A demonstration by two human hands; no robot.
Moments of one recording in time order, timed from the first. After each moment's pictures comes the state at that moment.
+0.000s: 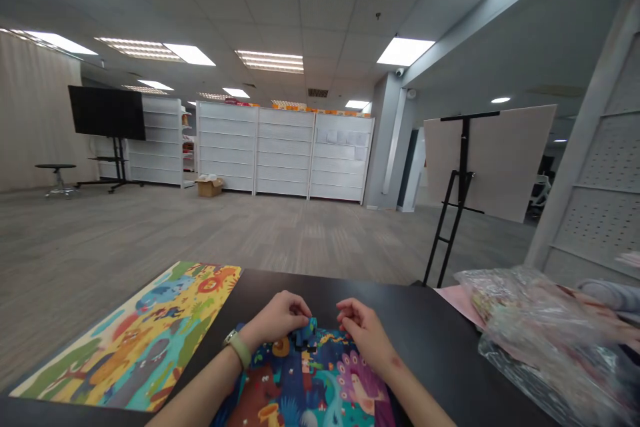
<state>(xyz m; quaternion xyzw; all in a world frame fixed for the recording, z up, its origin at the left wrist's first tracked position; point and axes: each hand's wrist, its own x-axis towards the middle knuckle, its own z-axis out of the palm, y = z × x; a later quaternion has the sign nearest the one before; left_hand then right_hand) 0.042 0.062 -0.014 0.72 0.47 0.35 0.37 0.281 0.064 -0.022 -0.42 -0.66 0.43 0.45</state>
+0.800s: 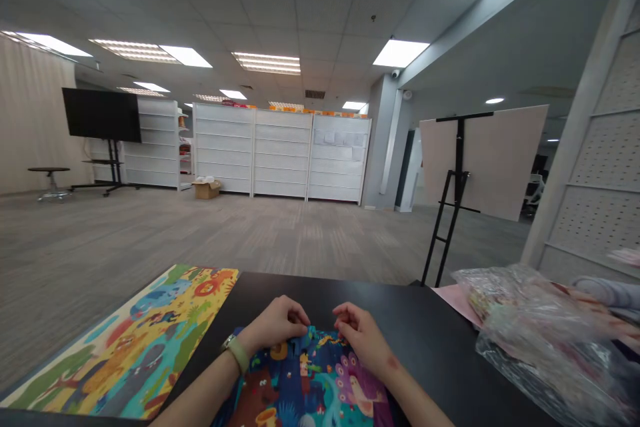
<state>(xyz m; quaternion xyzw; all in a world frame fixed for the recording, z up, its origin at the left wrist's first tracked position) 0.039 0.064 -0.022 0.74 0.47 0.31 0.38 0.280 0.066 -0.028 -0.41 -0.69 0.42 0.43</state>
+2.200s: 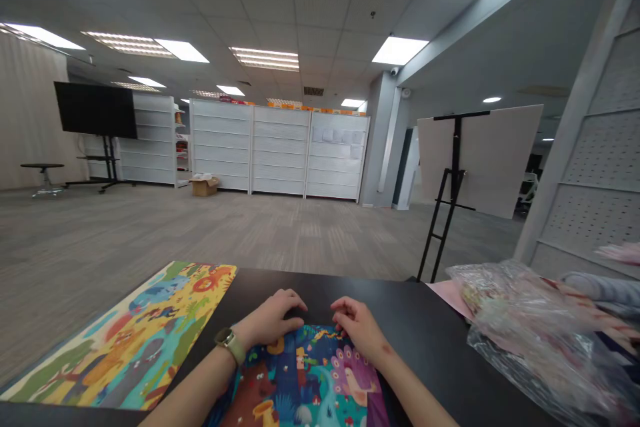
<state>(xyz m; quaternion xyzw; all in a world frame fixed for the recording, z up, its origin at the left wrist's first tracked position) 0.031 0.048 0.010 0.82 0.45 0.26 0.22 0.282 0.070 -0.026 -0.44 -0.67 0.44 0.42</state>
